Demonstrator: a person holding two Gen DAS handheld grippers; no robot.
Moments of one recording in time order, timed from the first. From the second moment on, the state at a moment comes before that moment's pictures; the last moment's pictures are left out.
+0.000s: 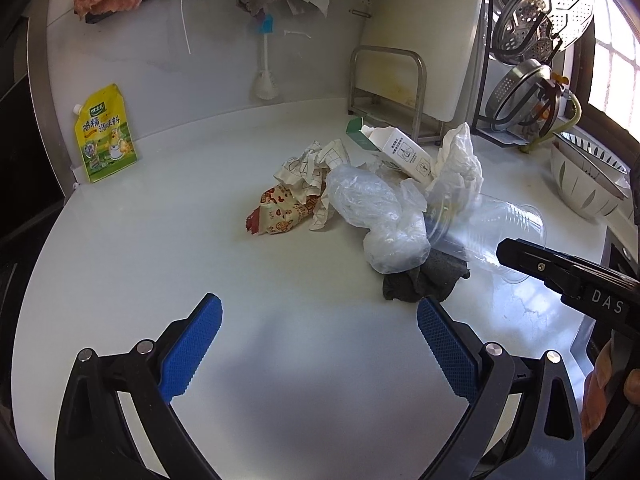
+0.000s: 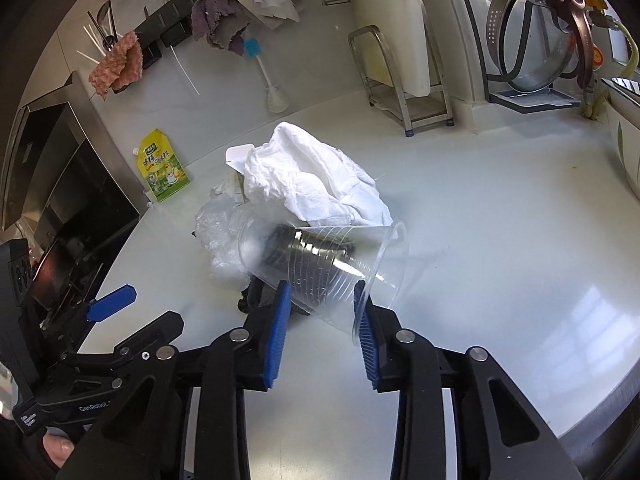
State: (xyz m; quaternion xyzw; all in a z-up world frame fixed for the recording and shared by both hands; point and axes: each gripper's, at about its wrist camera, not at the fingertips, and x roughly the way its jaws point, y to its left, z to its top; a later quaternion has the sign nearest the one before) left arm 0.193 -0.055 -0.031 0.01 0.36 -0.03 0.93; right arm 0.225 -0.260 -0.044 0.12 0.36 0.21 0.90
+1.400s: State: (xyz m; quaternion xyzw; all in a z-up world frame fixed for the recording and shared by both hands) left arm 0.259 -0.091 -0.031 -0.02 0.36 -0.01 0.93; right arm 0.170 -0.339 -0.031 0.22 0.28 0.12 0.93
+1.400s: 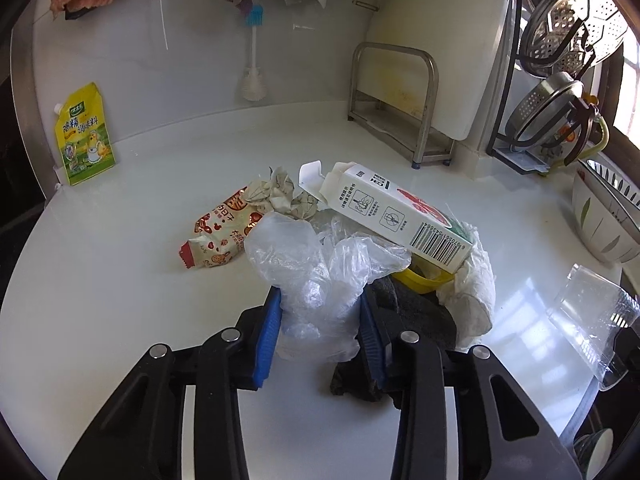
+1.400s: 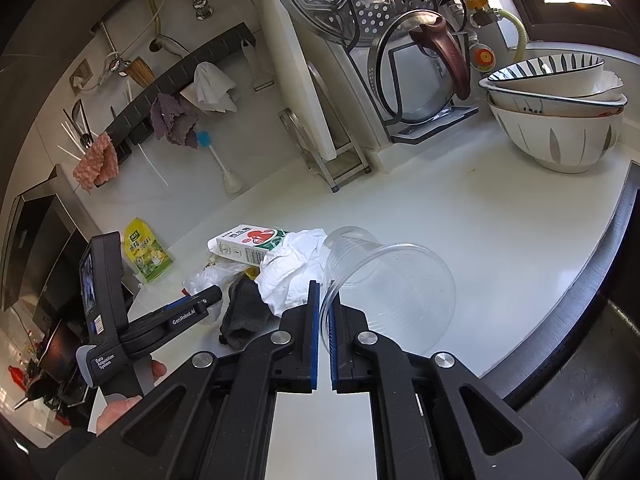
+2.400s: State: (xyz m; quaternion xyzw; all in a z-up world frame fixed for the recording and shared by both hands) left arm 0.061 -0.039 -0.016 0.04 0.32 -0.03 0.95; right arm 0.079 -0.286 -0.027 0.12 0.28 0.11 0.95
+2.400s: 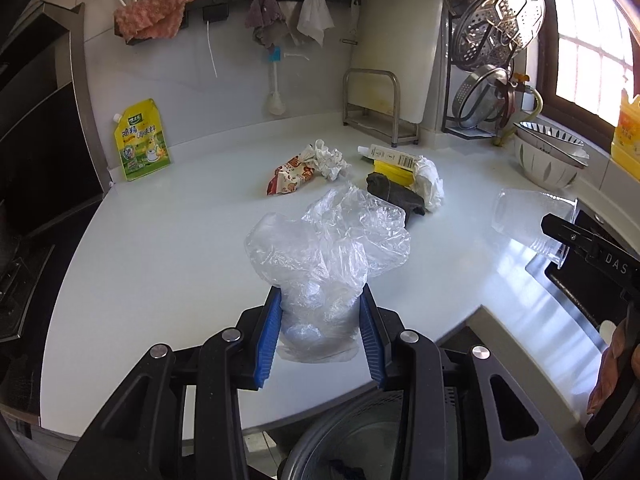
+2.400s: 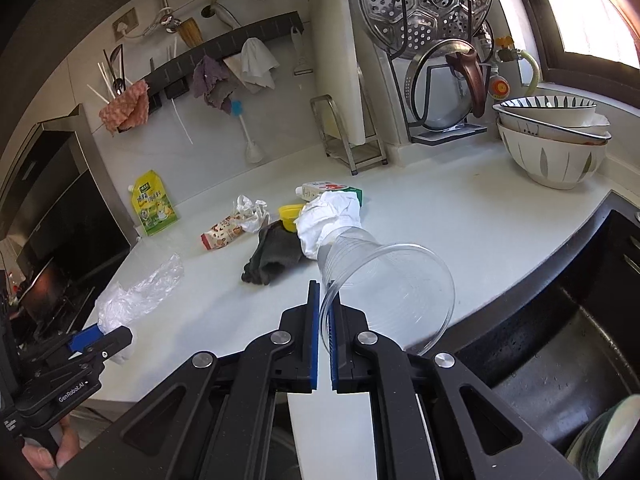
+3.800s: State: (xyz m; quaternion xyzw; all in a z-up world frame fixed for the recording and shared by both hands) left arm -0.046 -0.014 -0.094 0.03 0.41 -0.11 0.90; right arm -0.091 -0.187 -0.105 0.14 0.35 0.11 0.92
